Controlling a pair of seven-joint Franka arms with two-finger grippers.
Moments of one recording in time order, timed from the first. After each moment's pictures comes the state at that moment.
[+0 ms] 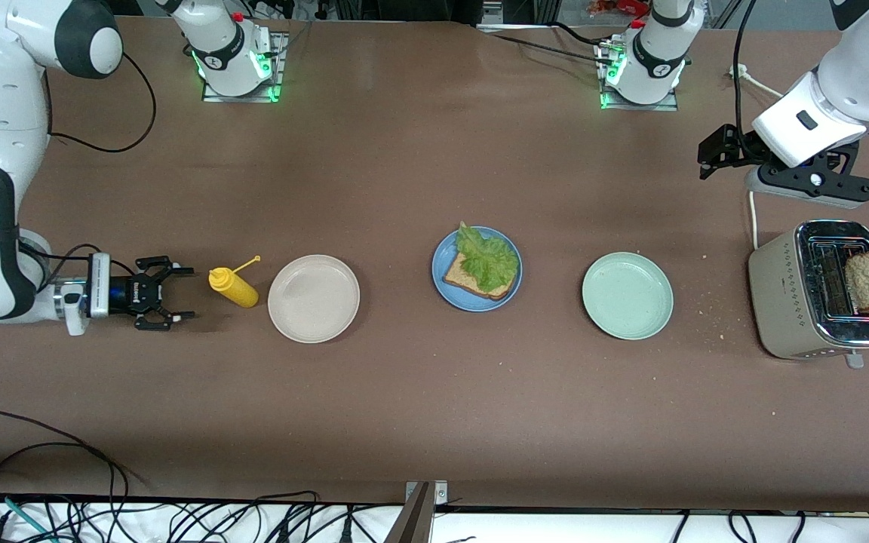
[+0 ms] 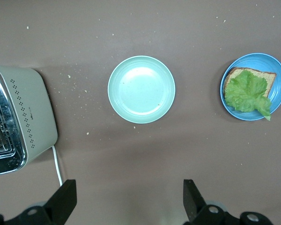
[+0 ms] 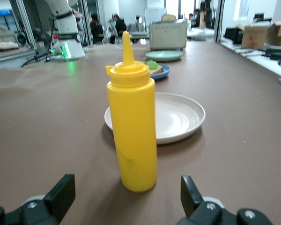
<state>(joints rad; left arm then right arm) 0.02 -0.01 -0.18 -1.65 0.00 1.55 0.03 -0.15 0.95 -0.23 -1.43 1.11 1.42 -2.49</state>
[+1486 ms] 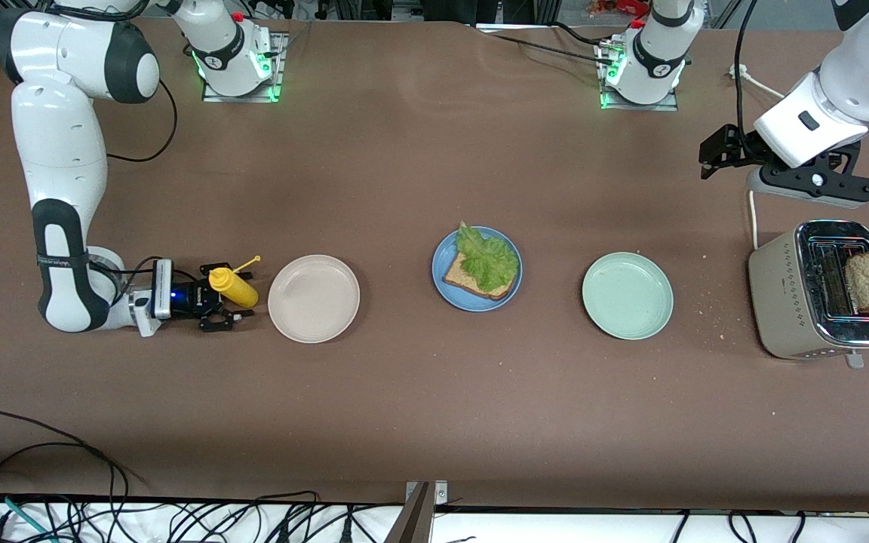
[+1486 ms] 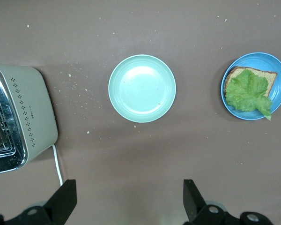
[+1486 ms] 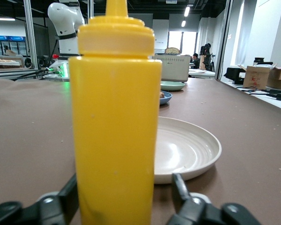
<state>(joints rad) 0.02 -0.01 -0.18 -1.65 0.00 1.55 0.03 -0.04 1.08 -0.23 -1.44 1.33 1.37 -2.65</state>
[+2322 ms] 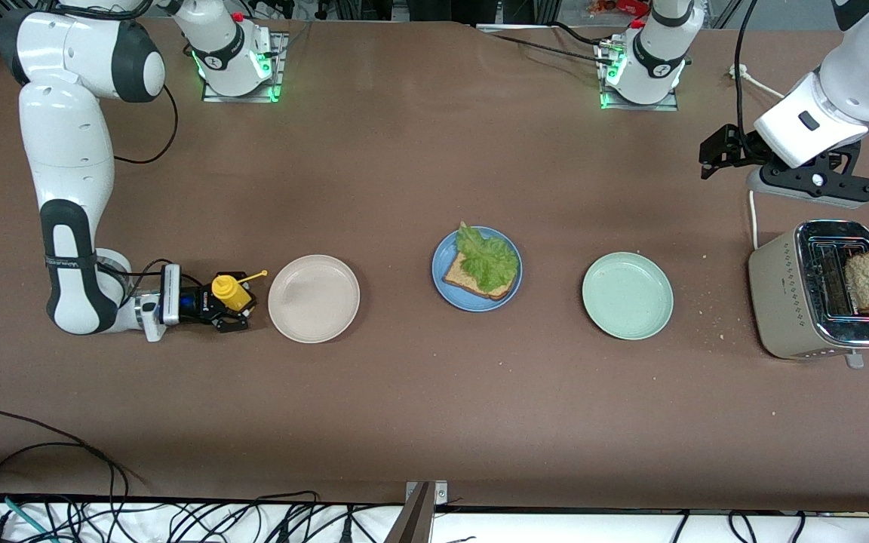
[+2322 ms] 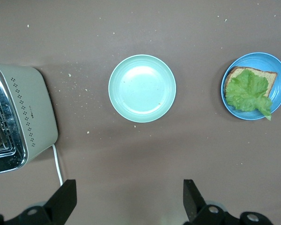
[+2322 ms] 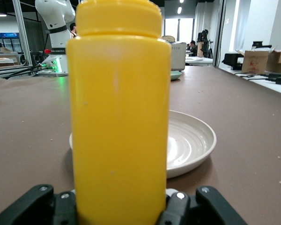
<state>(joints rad) 0.02 -0.01 -0.18 -1.65 0.00 1.55 0.03 -0.01 1.08 -0.24 -1.43 1.34 1.43 -2.58</state>
